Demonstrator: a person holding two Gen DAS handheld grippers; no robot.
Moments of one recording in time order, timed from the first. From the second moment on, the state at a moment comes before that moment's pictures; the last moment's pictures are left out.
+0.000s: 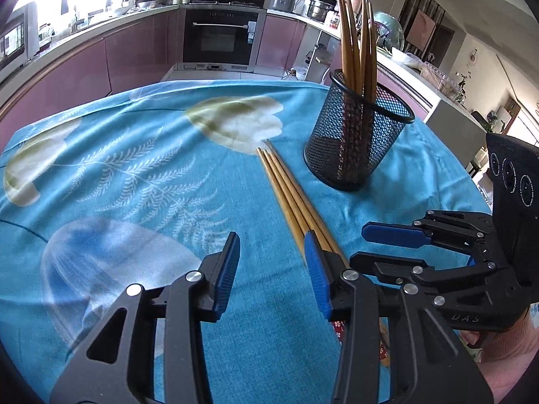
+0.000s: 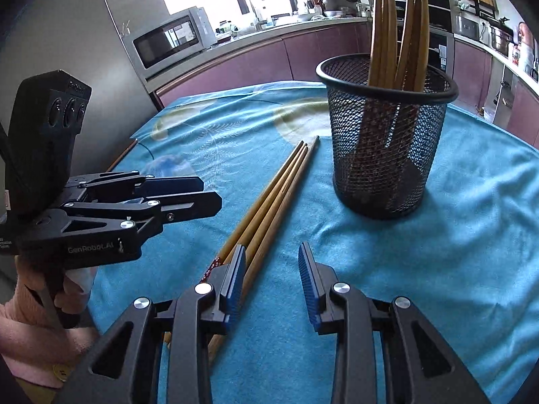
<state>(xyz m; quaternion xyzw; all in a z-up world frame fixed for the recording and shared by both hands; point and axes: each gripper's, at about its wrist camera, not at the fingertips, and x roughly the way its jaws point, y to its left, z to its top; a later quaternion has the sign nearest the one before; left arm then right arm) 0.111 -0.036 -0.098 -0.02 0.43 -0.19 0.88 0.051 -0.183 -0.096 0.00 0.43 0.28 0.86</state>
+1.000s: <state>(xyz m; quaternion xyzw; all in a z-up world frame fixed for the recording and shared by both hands) 0.113 -0.057 -0.114 0.02 0.45 -0.19 0.87 0.048 -0.180 -0.103 -0.03 0.44 0.24 0.87</state>
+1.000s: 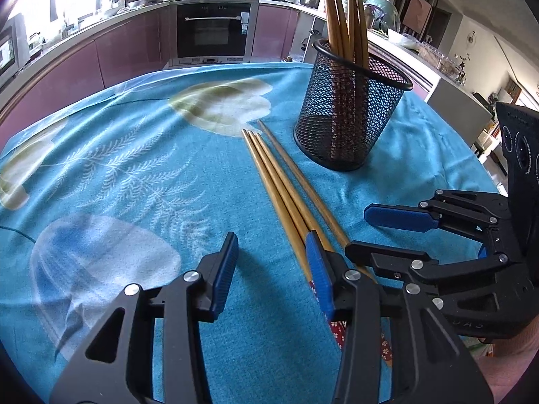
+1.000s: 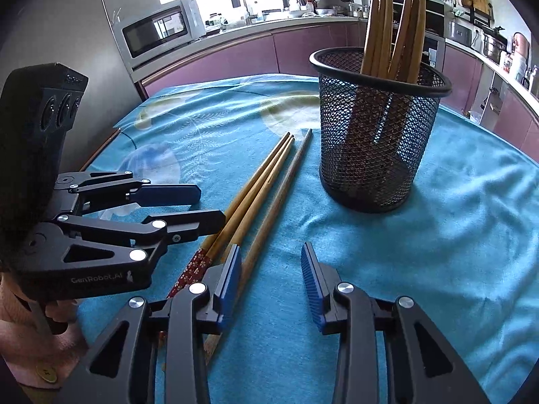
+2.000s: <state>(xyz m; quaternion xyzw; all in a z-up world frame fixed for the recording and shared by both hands) 0.125 -0.066 -0.117 0.05 0.45 -0.17 0.87 0.051 -0.182 -0.103 -0.03 0.44 0.24 0.87</state>
